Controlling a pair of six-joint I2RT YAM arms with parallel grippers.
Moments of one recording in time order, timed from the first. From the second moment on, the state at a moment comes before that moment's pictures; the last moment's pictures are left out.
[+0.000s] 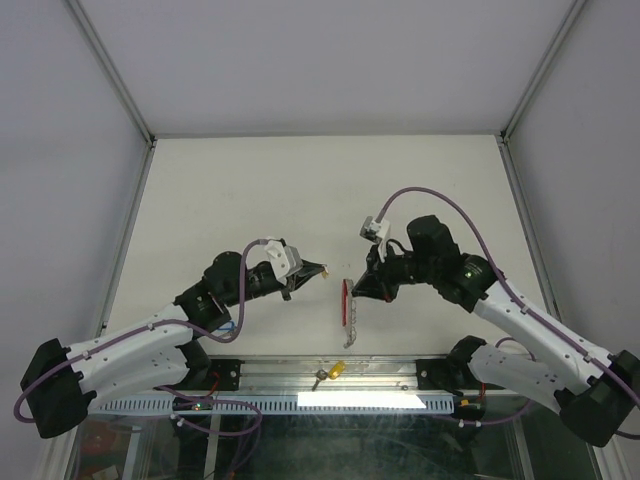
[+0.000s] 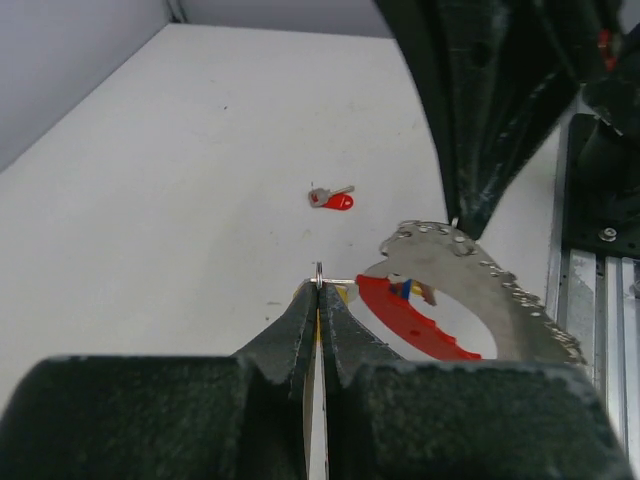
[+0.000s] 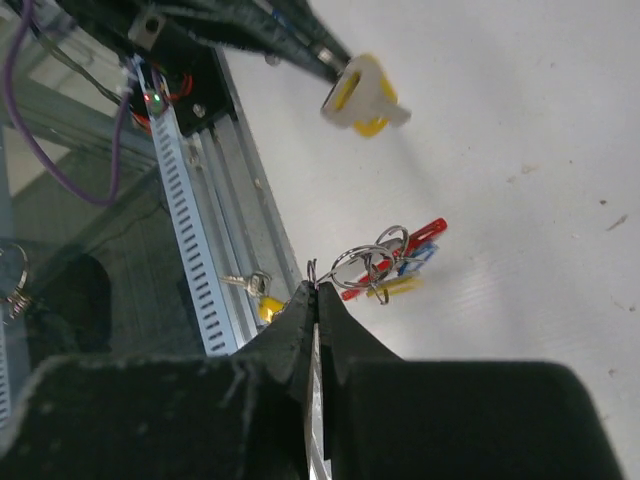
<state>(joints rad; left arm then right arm) -0.90 0.87 0.46 0.34 0.26 0.12 0.75 0.91 0.79 -0.52 -0.60 0.04</state>
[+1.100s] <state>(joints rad) -0.90 0.93 0.46 0.49 0.53 0.19 0.64 0.97 0.76 -0.18 -0.85 0.35</state>
